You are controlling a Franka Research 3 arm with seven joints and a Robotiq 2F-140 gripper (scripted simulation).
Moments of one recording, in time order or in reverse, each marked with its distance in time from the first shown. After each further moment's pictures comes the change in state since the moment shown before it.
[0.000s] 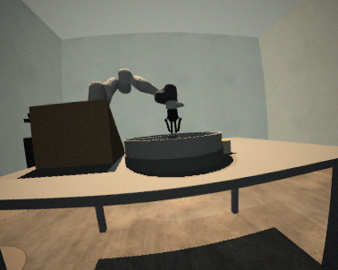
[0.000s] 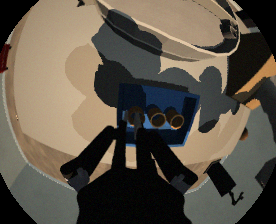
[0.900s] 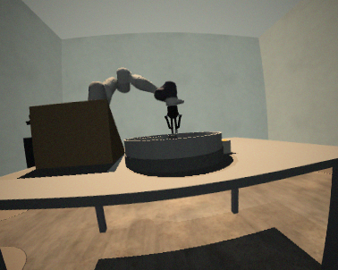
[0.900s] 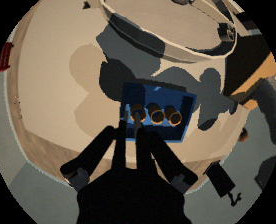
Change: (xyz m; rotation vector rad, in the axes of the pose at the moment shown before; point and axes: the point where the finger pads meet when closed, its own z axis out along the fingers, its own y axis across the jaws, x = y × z) arm -0.001 -0.005 -0.023 0.013 0.001 -0.013
